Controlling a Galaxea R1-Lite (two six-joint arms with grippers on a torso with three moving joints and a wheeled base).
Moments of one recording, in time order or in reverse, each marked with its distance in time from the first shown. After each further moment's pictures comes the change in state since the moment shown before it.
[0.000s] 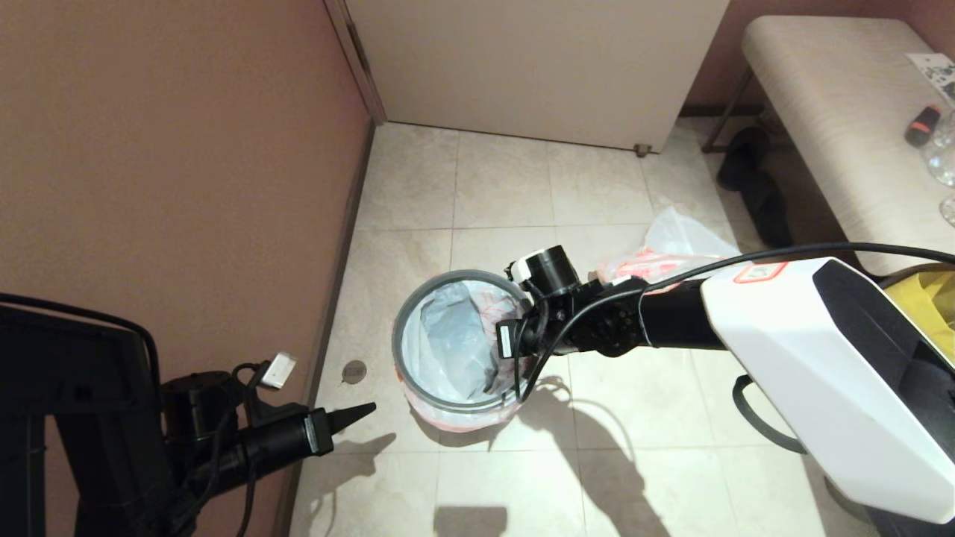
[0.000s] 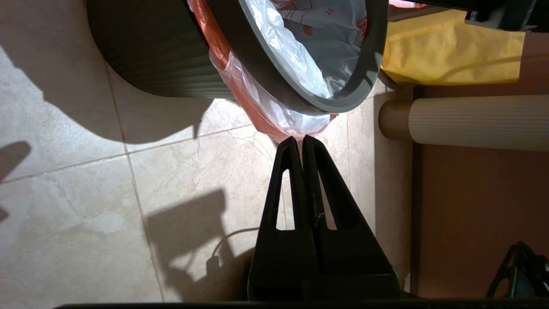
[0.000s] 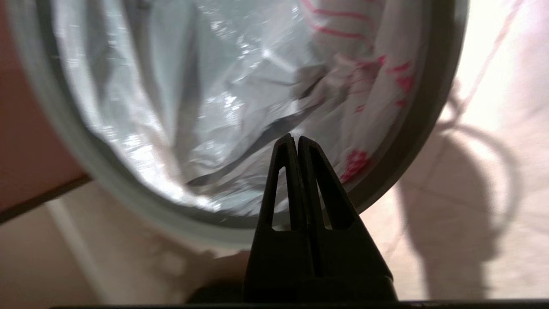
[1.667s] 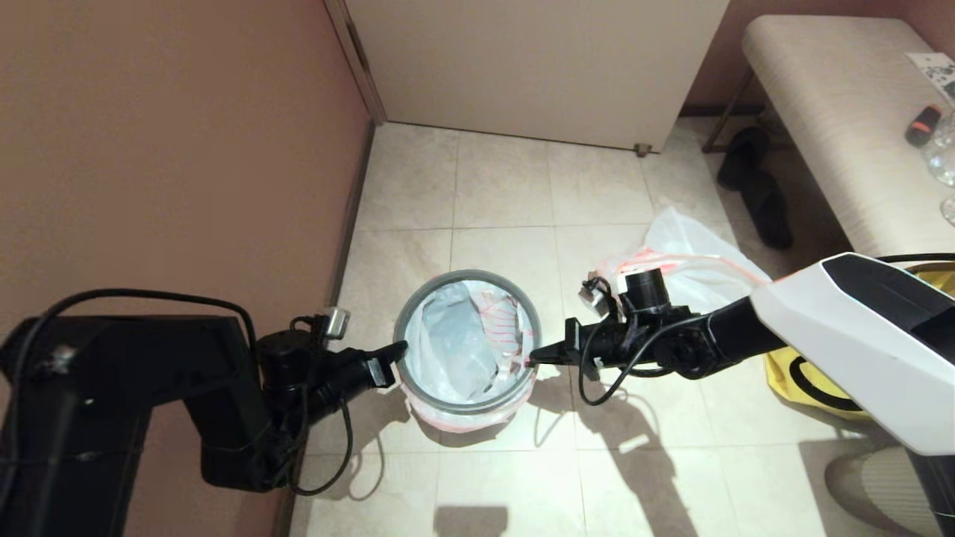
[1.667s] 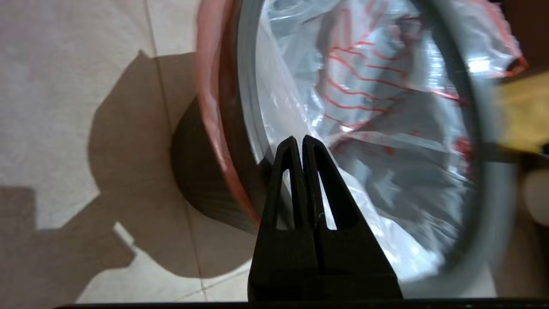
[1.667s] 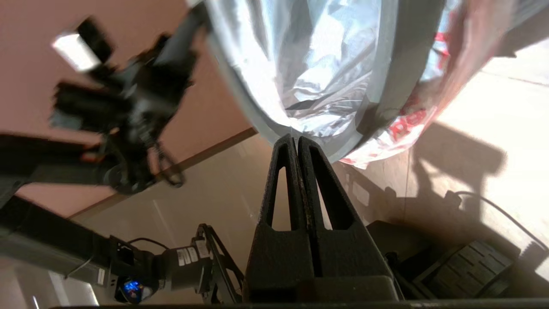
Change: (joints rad) left arm -0.164 0.190 -0.437 0.000 0.378 0.055; right arm -0.249 -0.034 0.428 -0.513 0.823 0.364
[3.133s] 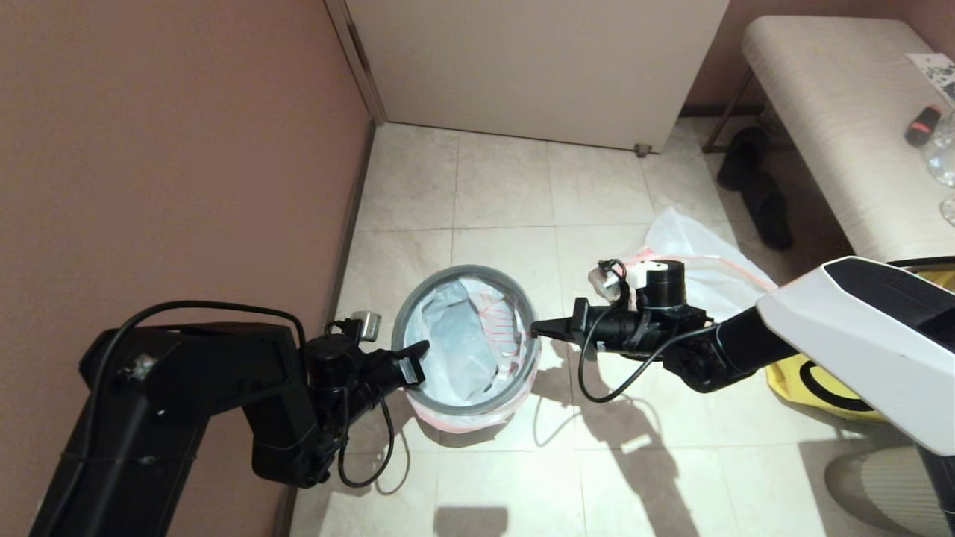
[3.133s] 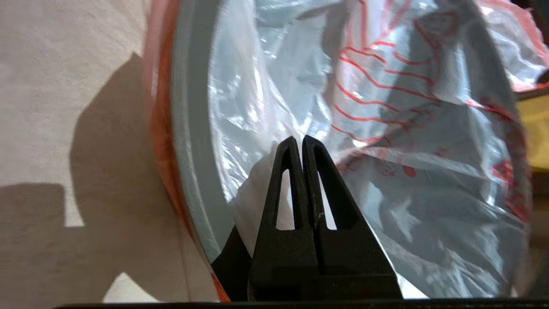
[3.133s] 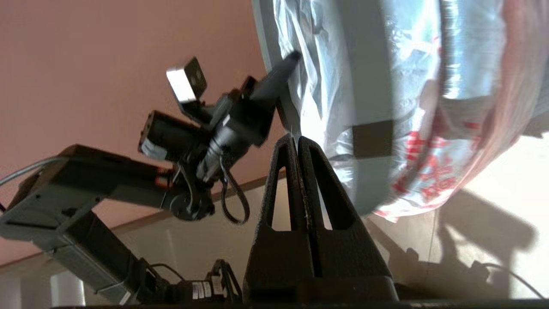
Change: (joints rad) left arm -0.084 0.099 -0.120 0.002 0.141 -0.015; right arm -0.013 -0.021 0.105 -0.360 -0.016 0.141
